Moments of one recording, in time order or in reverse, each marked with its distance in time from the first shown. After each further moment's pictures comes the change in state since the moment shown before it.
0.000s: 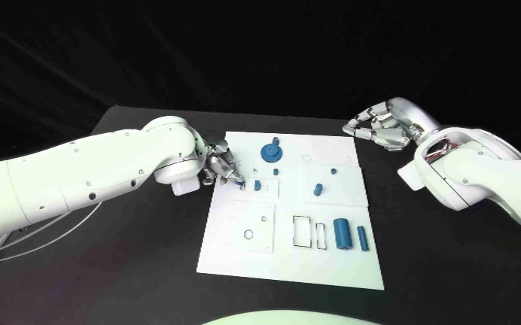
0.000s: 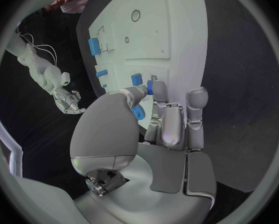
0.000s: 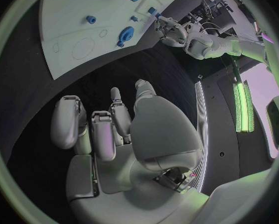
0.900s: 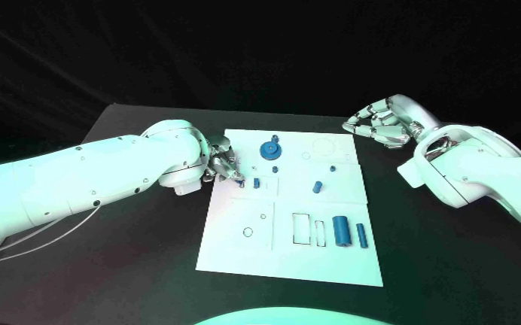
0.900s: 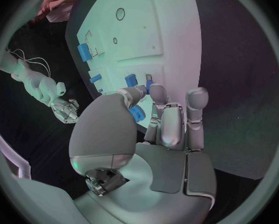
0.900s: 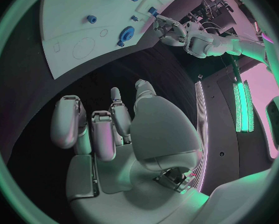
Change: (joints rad) left arm -0.013 0.011 -0.002 0.016 -0.123 -0.016 -0.004; left_hand -0.038 -0.014 0.029 -0.029 -0.008 0.009 -0.009 0.024 0.002 0.043 -0.004 0.073 0.079 0.000 -0.007 0.000 0.000 0.000 0.002 -0.002 0.004 0.004; right arm 0.000 -0.002 0.000 0.001 0.000 -0.004 0.001; right_hand 0.000 0.000 -0.001 0.001 0.004 0.000 0.000 0.004 0.001 0.000 0.000 0.000 -0.001 0.000 0.000 -0.006 0.000 0.000 -0.003 0.004 0.000 0.000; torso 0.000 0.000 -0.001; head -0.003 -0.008
